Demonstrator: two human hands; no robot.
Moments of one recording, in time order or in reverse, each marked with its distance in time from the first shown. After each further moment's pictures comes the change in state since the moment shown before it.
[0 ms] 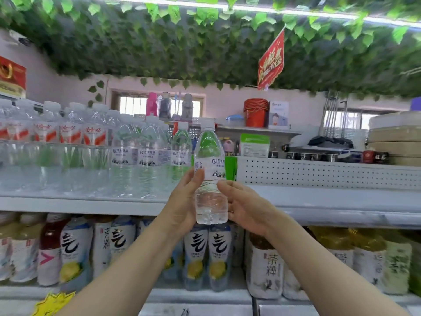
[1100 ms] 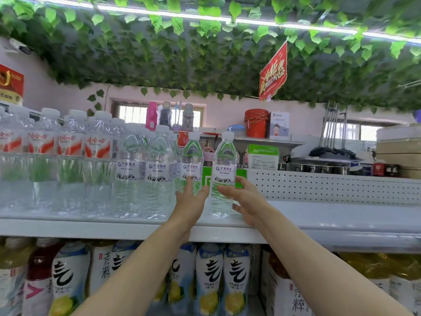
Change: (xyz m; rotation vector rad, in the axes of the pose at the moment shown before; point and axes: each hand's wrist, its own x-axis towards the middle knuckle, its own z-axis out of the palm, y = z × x) left_hand 0.068 -0.001 -0.048 0.610 0.157 -0.092; right_hand 0.118 0.012 -0.010 -0.085 0.335 -0.104
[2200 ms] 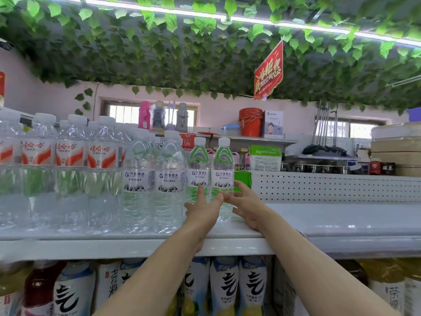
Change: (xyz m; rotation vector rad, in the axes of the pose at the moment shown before) left_hand 0.020 0.001 -0.011 0.085 -0.081 -0.118; right_hand 0.039 0.020 0.019 -0.116 -0.038 0.007
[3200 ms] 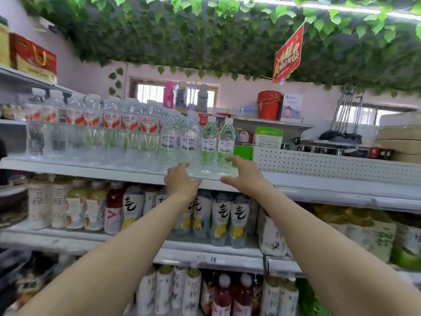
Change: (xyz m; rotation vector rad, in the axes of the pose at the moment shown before) left_hand -0.167 -0.002 -0.038 0.470 0.477 0.131; right_hand -0.191 -0.079 0.019 -1.032 -0.004 -0.234
